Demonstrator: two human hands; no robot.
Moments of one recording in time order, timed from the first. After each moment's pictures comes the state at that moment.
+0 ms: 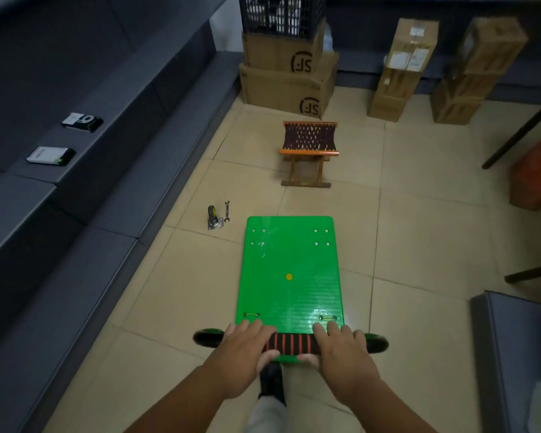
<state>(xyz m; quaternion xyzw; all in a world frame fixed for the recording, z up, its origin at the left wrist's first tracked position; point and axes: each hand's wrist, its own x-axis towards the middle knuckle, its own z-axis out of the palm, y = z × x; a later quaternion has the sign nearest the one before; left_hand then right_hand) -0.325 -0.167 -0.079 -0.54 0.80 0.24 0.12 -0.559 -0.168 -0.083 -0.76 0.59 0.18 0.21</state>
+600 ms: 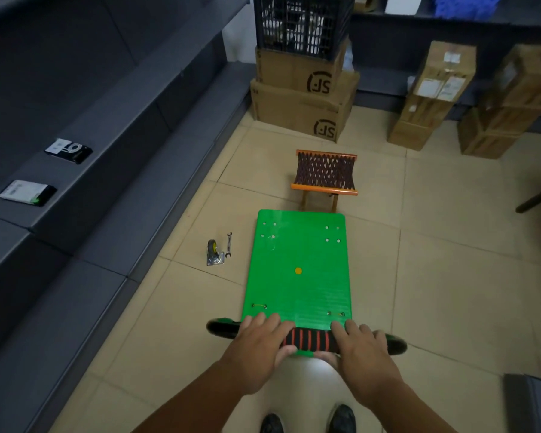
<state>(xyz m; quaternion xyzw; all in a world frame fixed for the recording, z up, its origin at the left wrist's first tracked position) -0.321 -0.429 -0.089 -0.55 0.80 0.20 0.09 -0.555 -0.435 -0.082 -0.77 0.59 0.17 0.18</state>
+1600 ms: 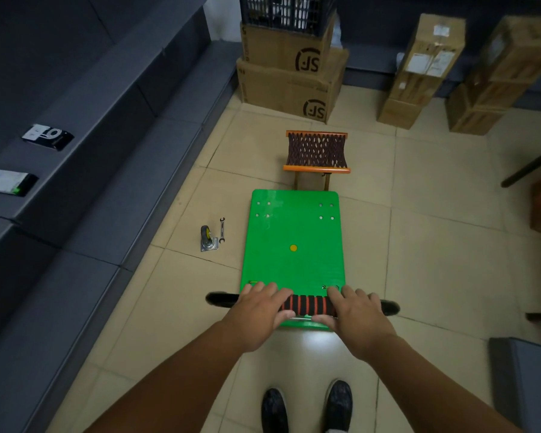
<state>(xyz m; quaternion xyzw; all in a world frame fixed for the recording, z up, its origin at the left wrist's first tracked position) -0.316 -0.449 -0.089 -0.53 0.82 0.21 0.12 -0.552 -0.443 -0.091 -0.77 0.59 0.17 0.16</state>
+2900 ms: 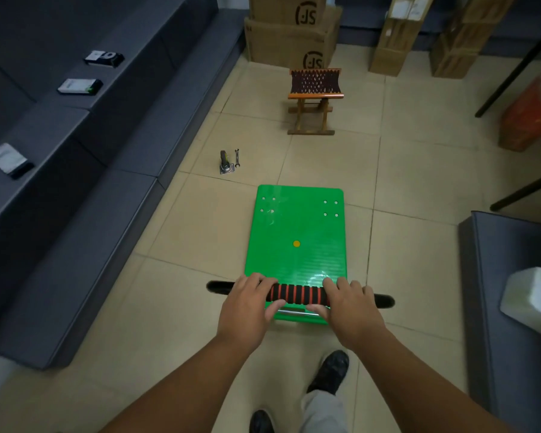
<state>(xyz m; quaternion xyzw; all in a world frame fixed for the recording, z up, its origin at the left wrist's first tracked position) -0.285 0.103 -0.079 -0.64 0.74 0.21 -0.06 -0.508 0.089 -0.081 -0.75 0.62 0.16 0.17</state>
